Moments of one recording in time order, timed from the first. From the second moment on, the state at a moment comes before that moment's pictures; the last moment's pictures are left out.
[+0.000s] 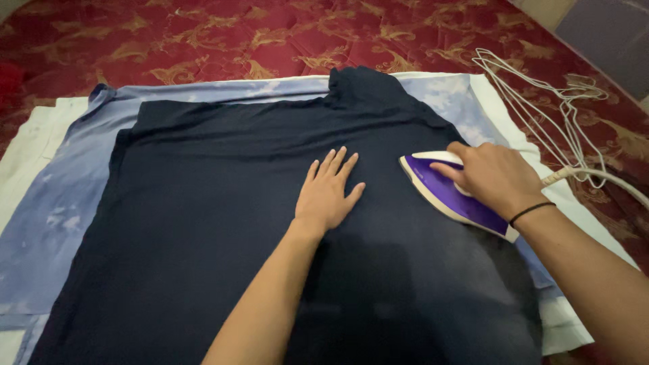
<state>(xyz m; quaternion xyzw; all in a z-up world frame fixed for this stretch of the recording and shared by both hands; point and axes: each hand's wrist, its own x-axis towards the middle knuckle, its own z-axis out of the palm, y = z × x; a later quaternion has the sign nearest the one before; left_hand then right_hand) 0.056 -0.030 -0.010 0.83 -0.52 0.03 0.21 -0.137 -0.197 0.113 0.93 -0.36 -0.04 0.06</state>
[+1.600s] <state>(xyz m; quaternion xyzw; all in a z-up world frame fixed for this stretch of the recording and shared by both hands) 0.171 -0.052 -0.015 0.78 -0.37 0.14 0.48 -0.066 -0.258 0.104 0.92 -0.38 -0.02 -0.08</state>
